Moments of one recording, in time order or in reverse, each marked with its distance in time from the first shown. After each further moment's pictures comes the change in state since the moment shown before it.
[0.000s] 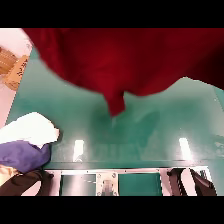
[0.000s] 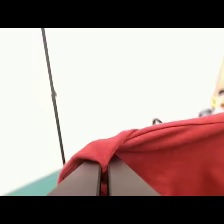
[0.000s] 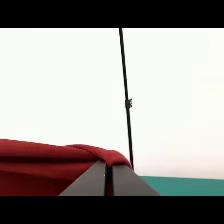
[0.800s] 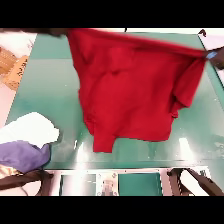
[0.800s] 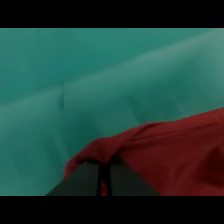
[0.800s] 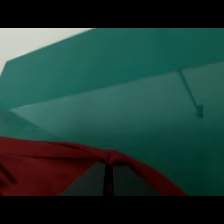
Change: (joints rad) left arm 0.001 -0.500 -0.278 0.068 -0.001 0.010; right arm 0.246 -0.348 -0.572 -0.001 -0.128 -0.131
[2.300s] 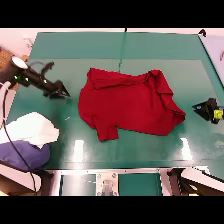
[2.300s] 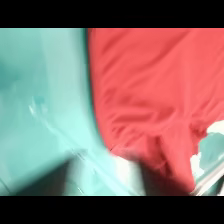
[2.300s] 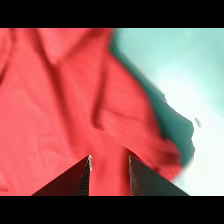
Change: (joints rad) left arm 0.328 -0.282 -0.353 -0.225 -0.433 0.062; right arm -0.474 -0.239 -0.276 -0.130 0.291 -0.023
